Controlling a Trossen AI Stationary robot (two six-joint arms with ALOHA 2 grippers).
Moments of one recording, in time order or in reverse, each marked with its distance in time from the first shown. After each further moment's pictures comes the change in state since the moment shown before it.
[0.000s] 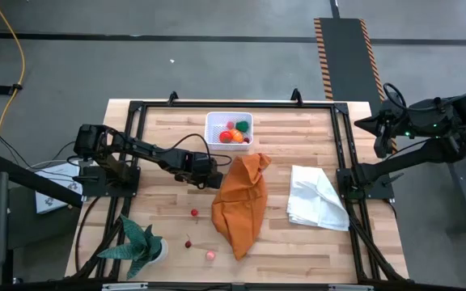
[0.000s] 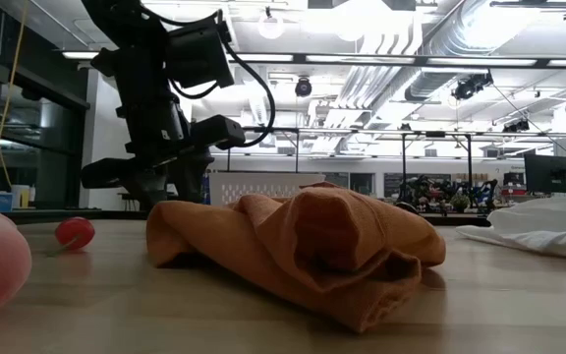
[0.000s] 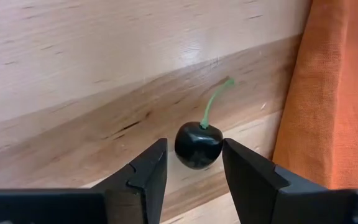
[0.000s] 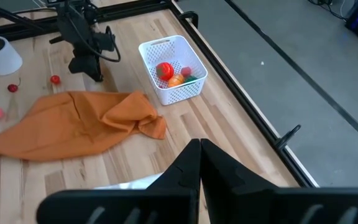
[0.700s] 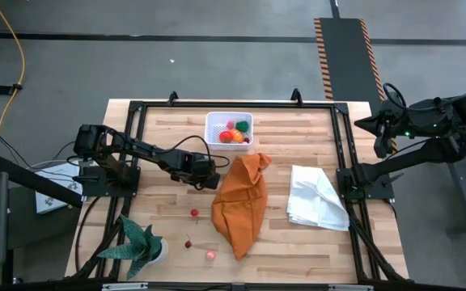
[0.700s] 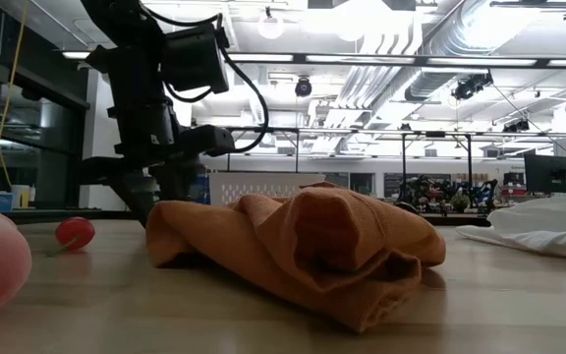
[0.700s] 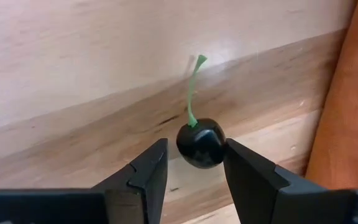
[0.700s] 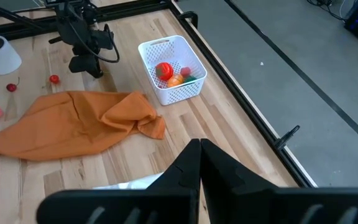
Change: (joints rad) left arm 0.000 -0.001 0.000 -0.082 -0.033 -0.002; right arm 0.000 0.000 0.000 0.000 0.002 -0.006
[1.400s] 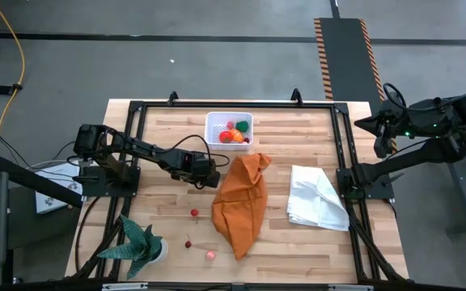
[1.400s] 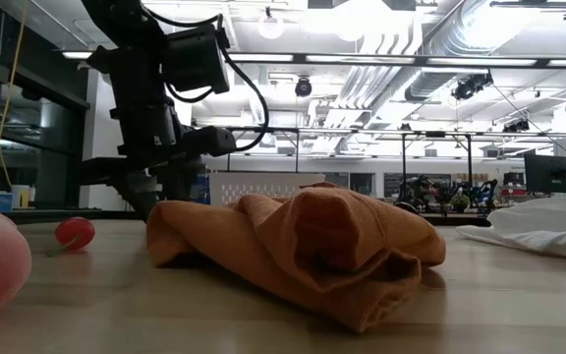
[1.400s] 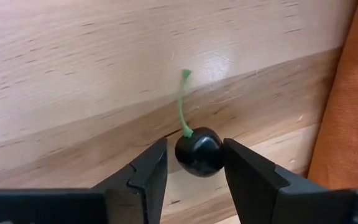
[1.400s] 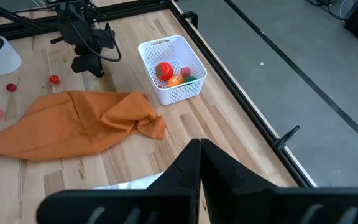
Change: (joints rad) left arm 0.001 0.000 0.000 0.007 -0.029 -0.002; right arm 0.000 0.000 0.000 0.000 0.000 0.000
